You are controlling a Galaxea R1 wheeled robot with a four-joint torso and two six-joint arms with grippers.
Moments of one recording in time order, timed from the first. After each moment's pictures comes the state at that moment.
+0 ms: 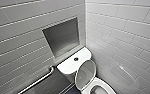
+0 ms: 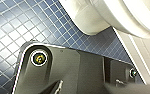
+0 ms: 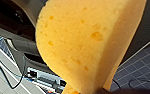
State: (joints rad) left arm 1.10 2.81 -2.23 -0.03 0.03 0.00; right arm -1.55 2.98 -2.68 0.15 0.03 -0.05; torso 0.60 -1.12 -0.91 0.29
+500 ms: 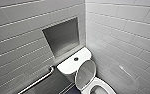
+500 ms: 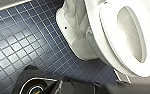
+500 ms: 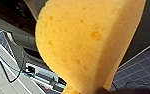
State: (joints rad) left arm 0.95 2.68 -2.05 -0.23 0.03 0.00; right arm -1.55 3.00 -2.70 0.11 0.01 -0.08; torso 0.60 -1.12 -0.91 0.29
